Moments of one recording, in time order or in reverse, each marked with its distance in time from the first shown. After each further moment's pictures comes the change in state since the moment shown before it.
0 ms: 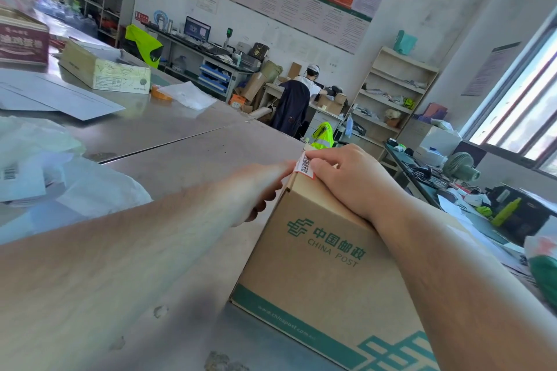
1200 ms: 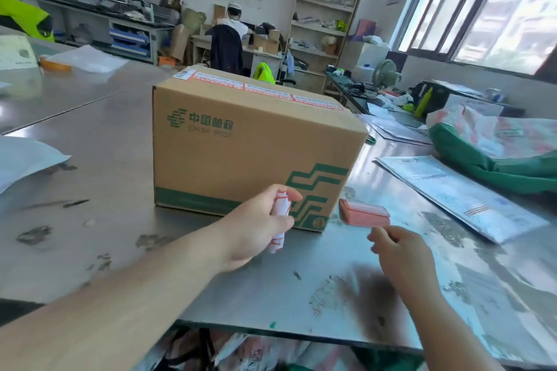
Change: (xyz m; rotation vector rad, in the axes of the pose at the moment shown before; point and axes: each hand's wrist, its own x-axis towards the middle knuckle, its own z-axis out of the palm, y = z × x) left_hand -0.146 -0.090 0.166 -0.049 -0.528 0.232; right_hand -0.320 0.173 0.042 0.309 0.363 0.863
